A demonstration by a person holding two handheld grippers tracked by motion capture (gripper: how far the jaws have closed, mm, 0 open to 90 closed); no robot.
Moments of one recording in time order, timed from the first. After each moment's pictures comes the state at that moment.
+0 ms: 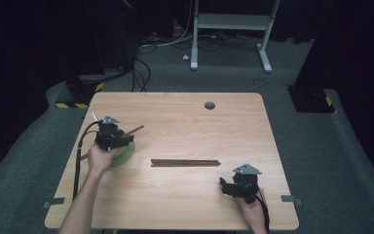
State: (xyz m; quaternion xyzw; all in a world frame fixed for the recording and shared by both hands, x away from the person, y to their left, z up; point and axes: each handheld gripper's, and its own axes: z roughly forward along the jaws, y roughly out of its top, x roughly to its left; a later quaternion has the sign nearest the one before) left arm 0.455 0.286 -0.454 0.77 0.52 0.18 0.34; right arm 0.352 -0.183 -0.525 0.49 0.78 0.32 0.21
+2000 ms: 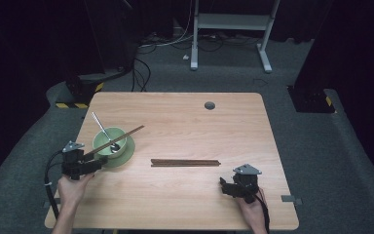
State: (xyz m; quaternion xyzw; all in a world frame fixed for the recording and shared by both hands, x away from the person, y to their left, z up) left arm 0.350 0.349 -0.458 0.69 0.60 0.18 0.36; right arm 0.352 -0.183 -0.525 0.49 0.78 0.32 0.21
